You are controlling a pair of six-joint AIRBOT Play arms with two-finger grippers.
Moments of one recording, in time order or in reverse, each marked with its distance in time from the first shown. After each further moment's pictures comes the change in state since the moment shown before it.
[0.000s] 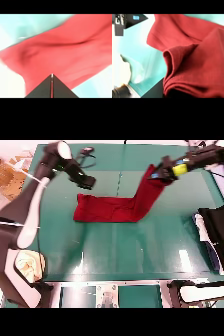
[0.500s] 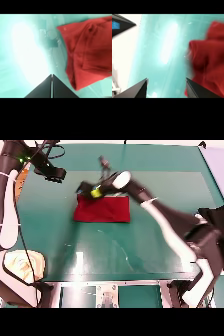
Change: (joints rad) left arm 0.167 0.063 0.008 0.126 -0.100 0.005; right arm 0.599 -0.378 0.003 0.079 -0.817 0.119
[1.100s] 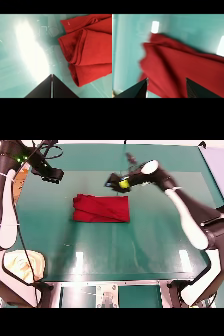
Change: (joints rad) left arm 0.012 0.003 0.000 0.008 -0.018 0.021; right arm -0.396 0.079 0.007 -0.141 0.401 -0.013
